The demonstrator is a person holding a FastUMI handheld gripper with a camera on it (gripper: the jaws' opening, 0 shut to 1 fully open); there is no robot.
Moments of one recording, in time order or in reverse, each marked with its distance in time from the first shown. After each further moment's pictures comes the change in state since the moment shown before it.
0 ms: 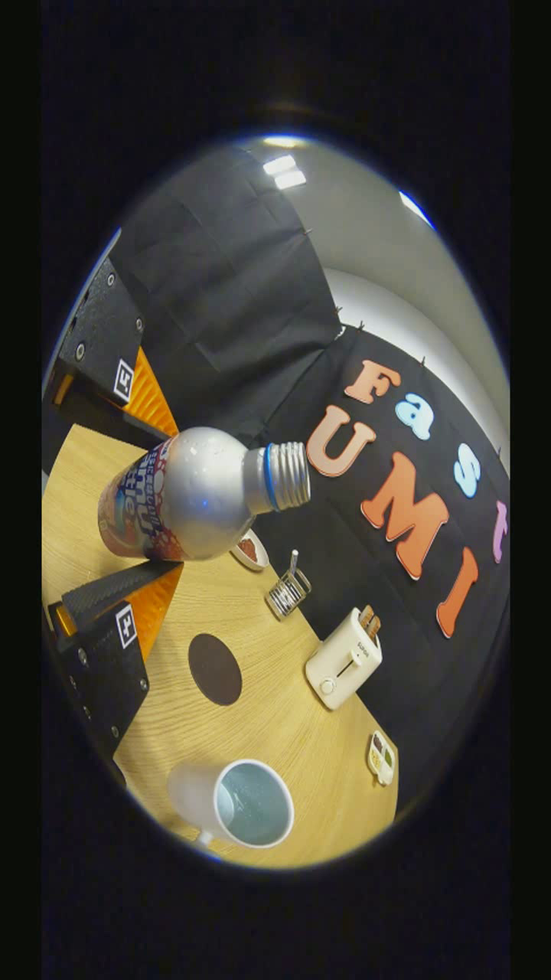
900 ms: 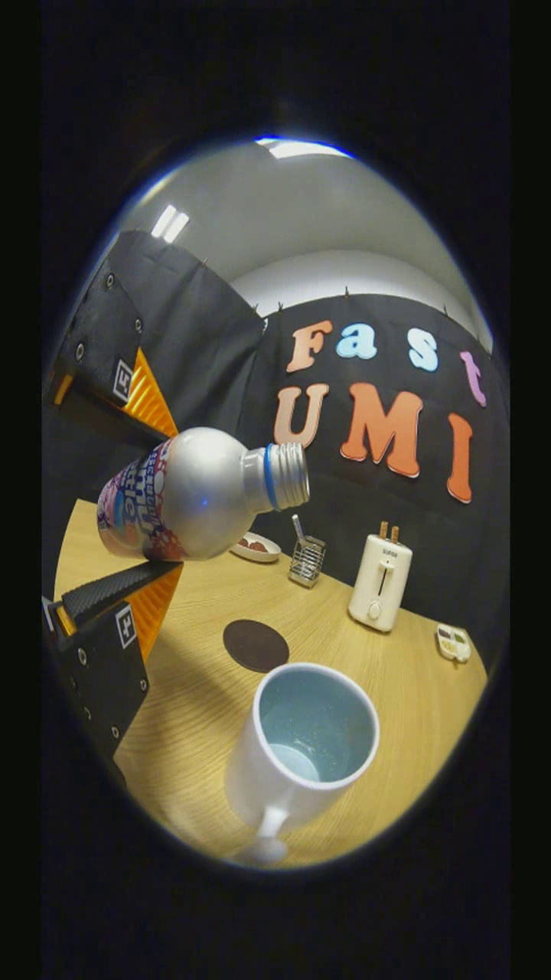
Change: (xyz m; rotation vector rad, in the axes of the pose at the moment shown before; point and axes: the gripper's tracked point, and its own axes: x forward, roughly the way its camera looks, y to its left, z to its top) arm -0.028 -0.031 0.014 0.509 0.022 0.078
